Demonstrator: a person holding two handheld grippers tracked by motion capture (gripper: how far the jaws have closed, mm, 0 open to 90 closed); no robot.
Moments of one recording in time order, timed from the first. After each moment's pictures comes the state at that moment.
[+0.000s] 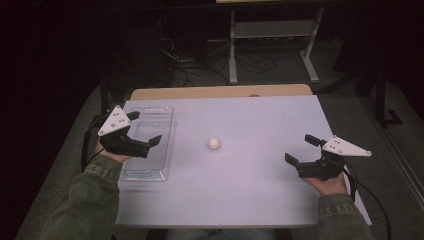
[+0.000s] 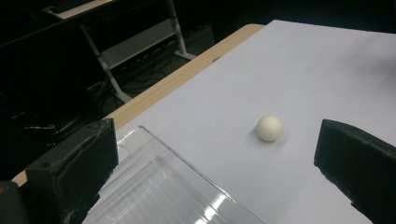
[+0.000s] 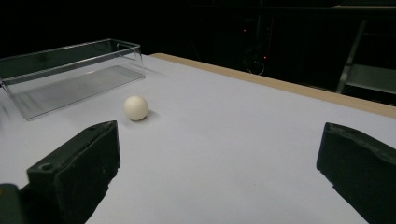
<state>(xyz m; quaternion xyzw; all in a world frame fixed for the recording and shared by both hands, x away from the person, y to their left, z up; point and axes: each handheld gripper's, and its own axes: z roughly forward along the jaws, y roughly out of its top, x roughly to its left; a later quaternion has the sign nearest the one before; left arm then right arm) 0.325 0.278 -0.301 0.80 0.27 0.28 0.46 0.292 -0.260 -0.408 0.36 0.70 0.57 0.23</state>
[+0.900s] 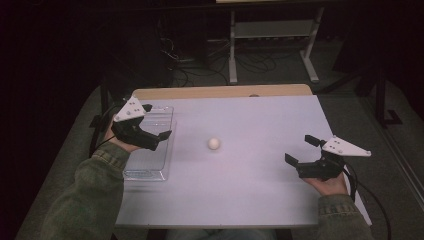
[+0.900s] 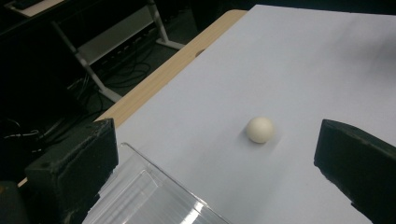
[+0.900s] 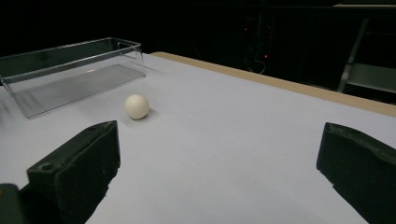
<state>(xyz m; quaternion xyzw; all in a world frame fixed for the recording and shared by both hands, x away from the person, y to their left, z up) 0.346 0.252 -0.287 0.84 0.23 0.25 0.43 0.292 -0.260 -0.408 0.36 0.71 0.57 0.23</state>
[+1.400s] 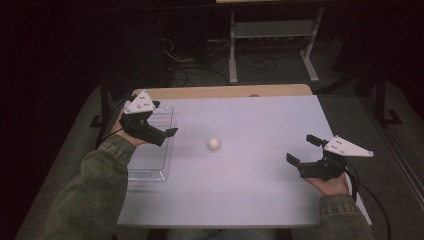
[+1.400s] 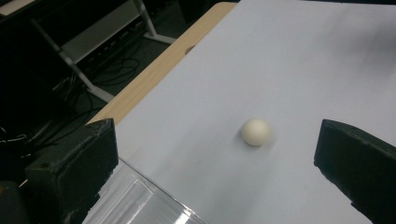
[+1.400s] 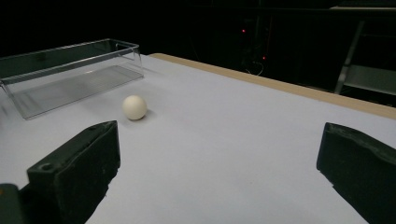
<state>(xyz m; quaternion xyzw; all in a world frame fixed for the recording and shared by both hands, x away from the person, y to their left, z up) 0.362 0.235 -0.284 0.86 0.21 0.23 0.41 0.291 -0.264 -0.407 0.36 0.70 0.57 0.23</state>
